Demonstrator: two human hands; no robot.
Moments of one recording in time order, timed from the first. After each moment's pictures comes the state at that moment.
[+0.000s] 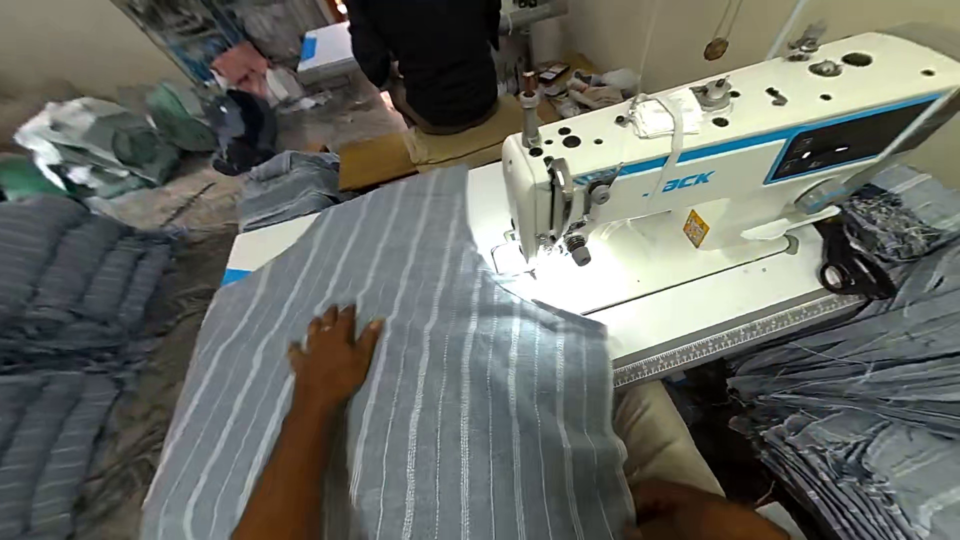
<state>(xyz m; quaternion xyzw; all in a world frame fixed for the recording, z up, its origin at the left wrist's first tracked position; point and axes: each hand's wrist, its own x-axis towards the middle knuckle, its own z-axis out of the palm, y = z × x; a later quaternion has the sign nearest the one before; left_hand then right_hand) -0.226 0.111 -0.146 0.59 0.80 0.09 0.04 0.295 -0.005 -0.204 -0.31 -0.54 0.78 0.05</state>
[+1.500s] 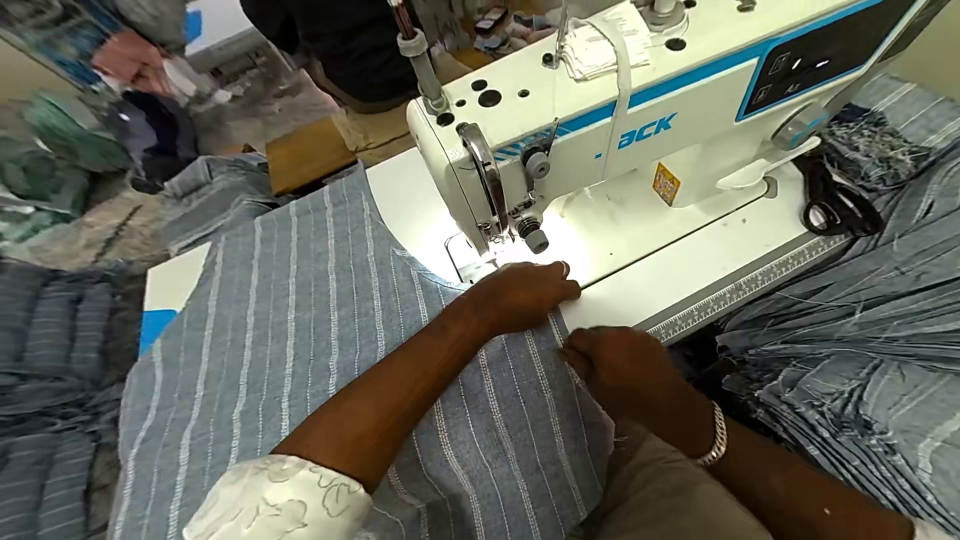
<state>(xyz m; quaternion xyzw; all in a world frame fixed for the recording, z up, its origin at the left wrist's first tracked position) 0.056 0.230 -0.095 0.94 0.29 -0.15 0.12 0.223 0.109 -0.151 -0.55 -0.81 0.15 0.14</state>
